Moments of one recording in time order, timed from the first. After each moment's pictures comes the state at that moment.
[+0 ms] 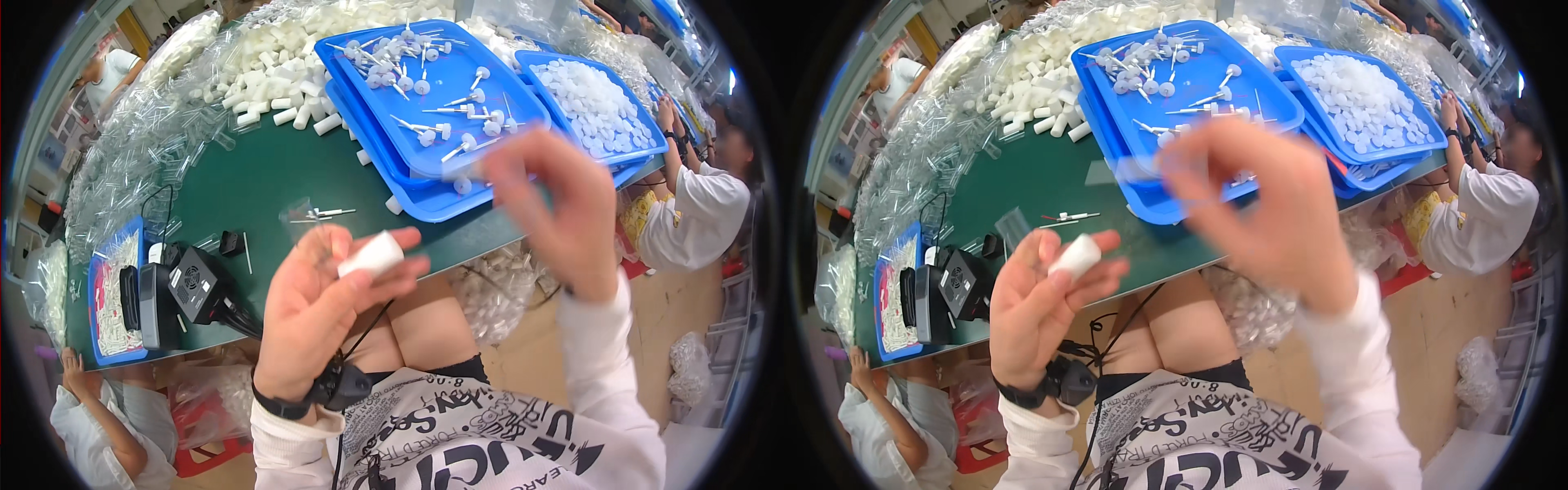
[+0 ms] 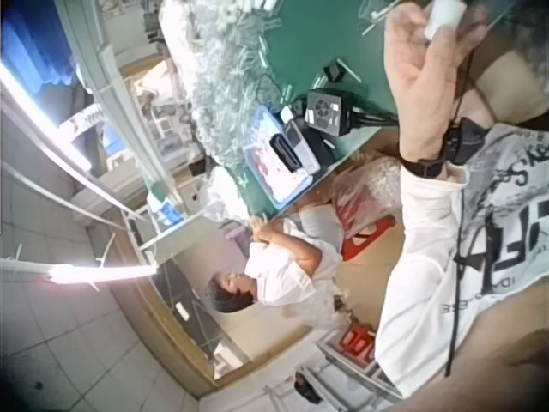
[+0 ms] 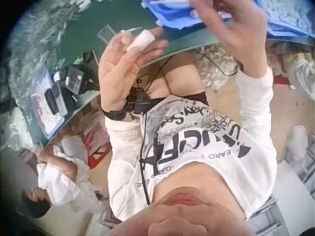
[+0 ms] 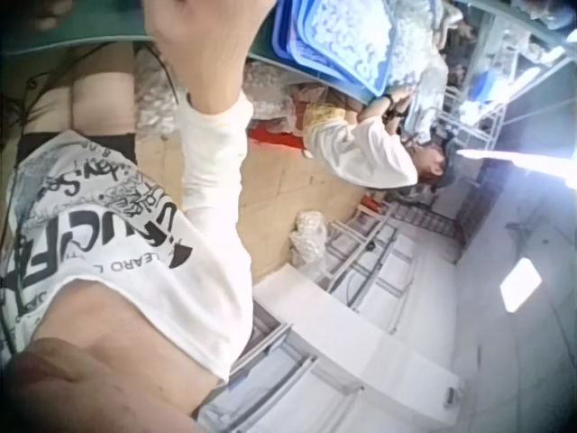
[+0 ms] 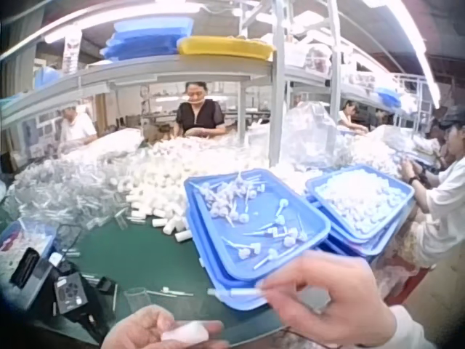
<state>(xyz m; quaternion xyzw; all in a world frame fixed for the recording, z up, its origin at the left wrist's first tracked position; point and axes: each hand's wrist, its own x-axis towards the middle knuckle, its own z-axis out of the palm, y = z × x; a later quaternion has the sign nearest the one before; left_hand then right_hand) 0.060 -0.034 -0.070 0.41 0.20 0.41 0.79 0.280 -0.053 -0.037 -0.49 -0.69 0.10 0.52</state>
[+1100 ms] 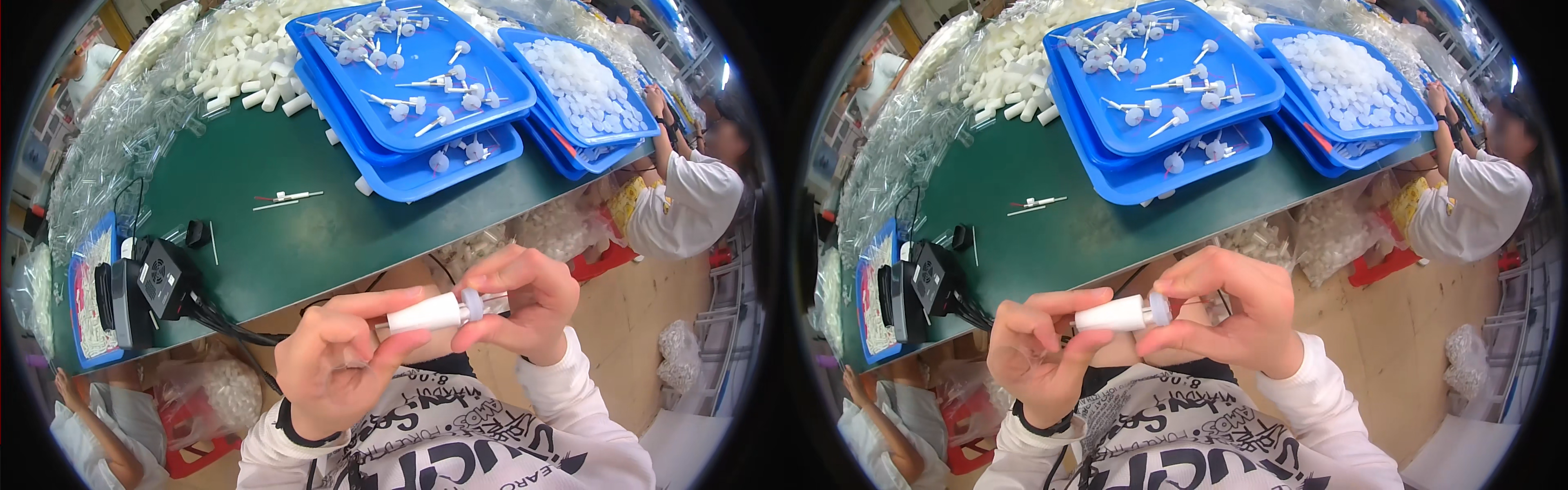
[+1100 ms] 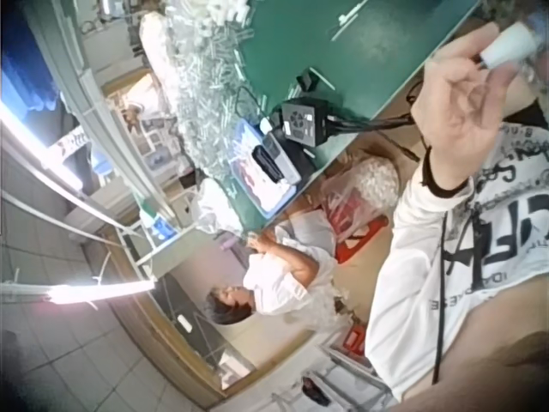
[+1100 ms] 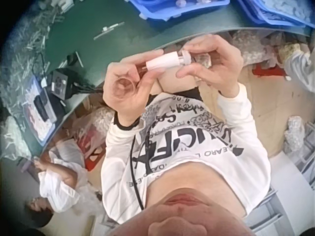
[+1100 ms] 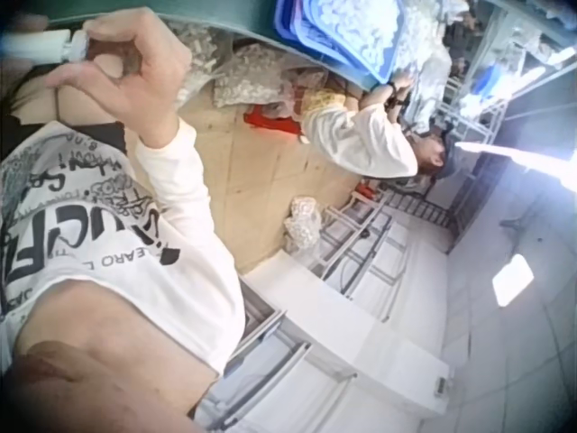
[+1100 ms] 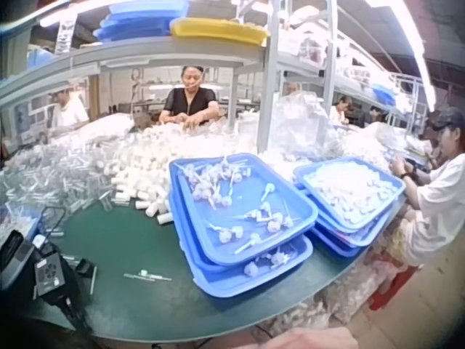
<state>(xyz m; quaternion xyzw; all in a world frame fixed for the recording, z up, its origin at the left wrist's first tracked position) 0.082 -0.080 -0.100 0.72 0.22 0.49 0.45 0.277 -0.122 -0.105 -0.44 -0.65 0.22 0.58</state>
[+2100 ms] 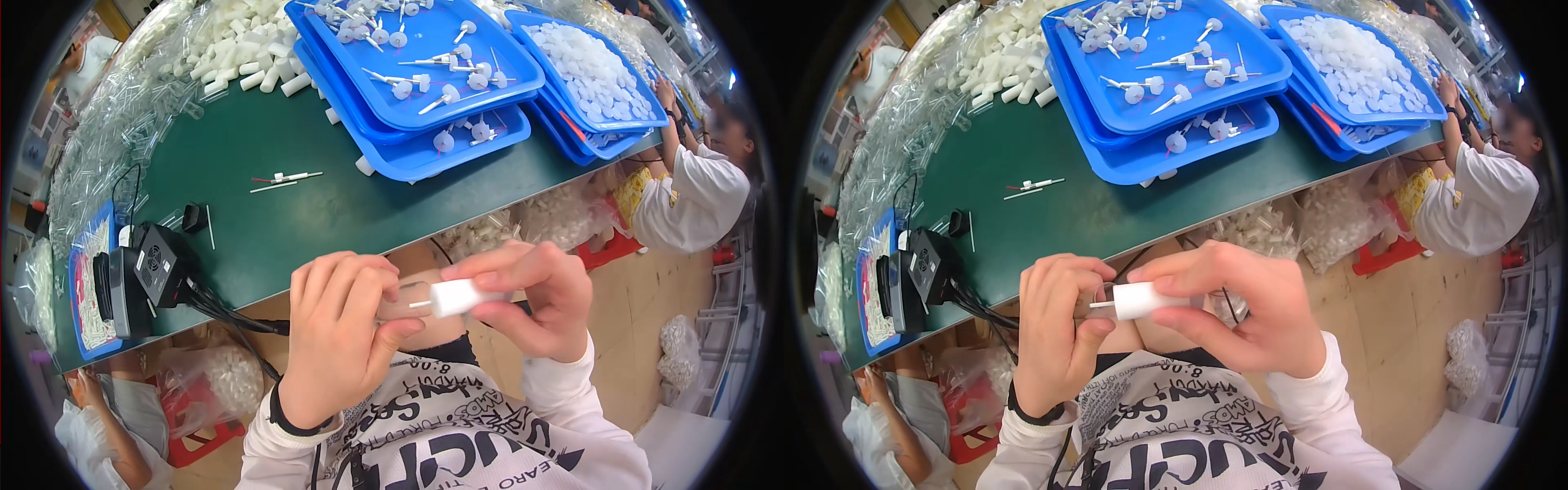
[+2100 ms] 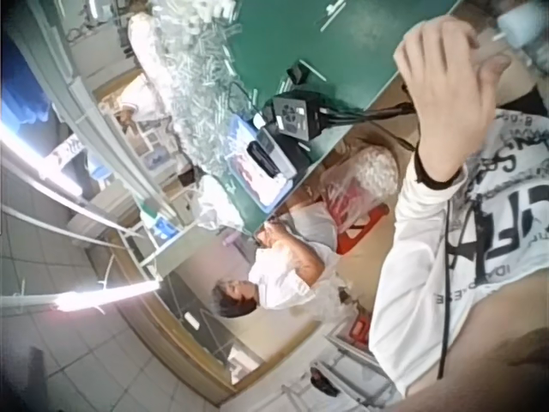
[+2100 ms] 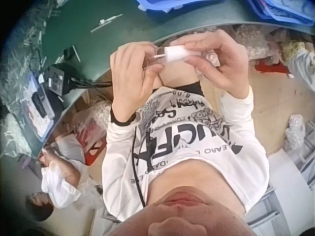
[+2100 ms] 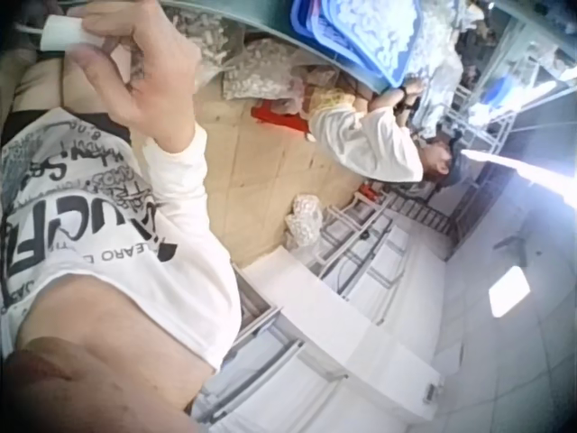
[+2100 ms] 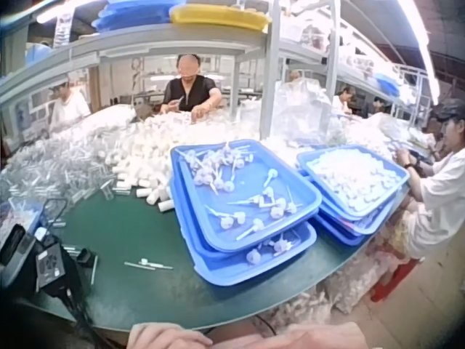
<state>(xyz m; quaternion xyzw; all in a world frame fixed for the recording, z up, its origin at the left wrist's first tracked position) 0.077 -0.069 -0.109 0.88 0.30 0.30 0.21 0.277 -0.129 -0.094 -0.43 -0.66 0.28 0.54</state>
